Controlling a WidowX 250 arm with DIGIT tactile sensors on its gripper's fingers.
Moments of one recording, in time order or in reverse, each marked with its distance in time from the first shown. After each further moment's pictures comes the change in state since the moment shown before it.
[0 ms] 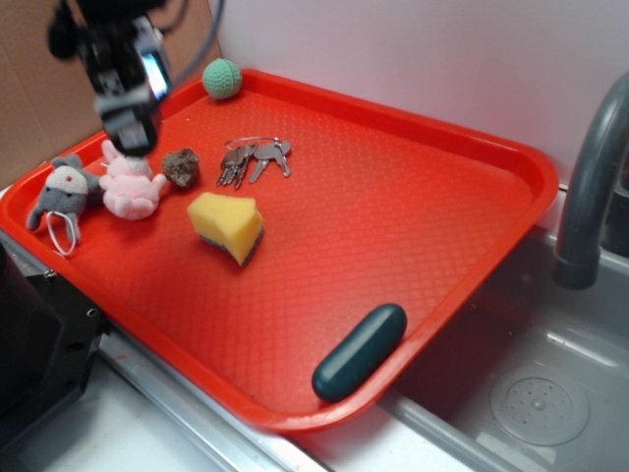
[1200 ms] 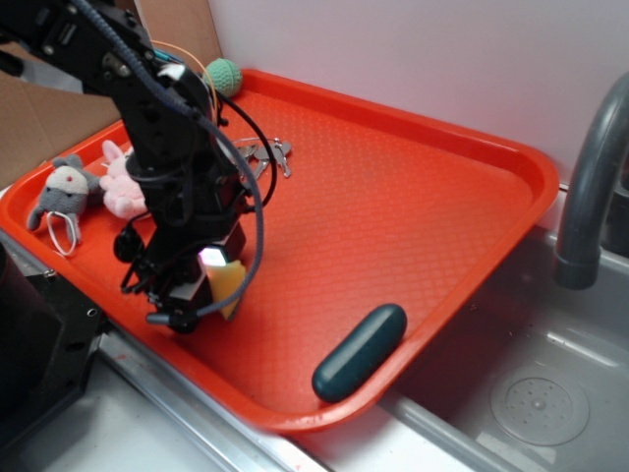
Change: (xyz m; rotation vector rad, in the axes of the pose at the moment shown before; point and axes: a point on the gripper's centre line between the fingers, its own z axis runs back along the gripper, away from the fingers) arm -0.005 -0.072 -0.100 -0.008 0.111 -0.398
